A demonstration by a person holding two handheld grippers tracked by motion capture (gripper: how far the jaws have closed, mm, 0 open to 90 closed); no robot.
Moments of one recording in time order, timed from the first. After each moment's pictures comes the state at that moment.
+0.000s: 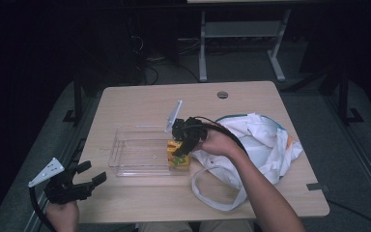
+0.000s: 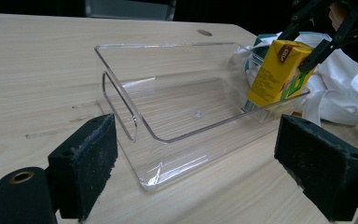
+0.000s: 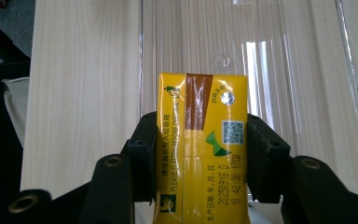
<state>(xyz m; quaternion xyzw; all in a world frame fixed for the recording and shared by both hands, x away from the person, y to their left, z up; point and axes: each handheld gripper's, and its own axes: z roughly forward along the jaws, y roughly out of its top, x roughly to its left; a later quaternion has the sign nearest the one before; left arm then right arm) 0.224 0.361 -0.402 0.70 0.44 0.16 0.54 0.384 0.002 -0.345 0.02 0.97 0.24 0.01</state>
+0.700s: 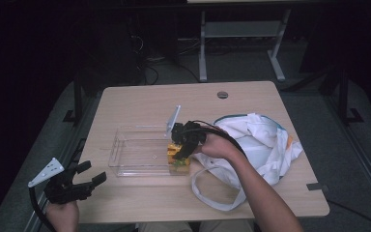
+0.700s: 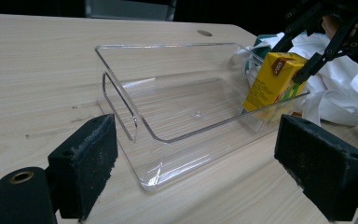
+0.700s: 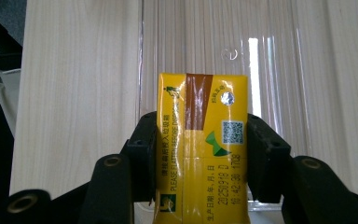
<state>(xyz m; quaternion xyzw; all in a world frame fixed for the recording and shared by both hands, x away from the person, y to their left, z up) 0.224 0.361 -0.402 0.70 0.44 0.17 0.54 0.383 0.005 -0.359 0.02 0.97 0.23 0.01</state>
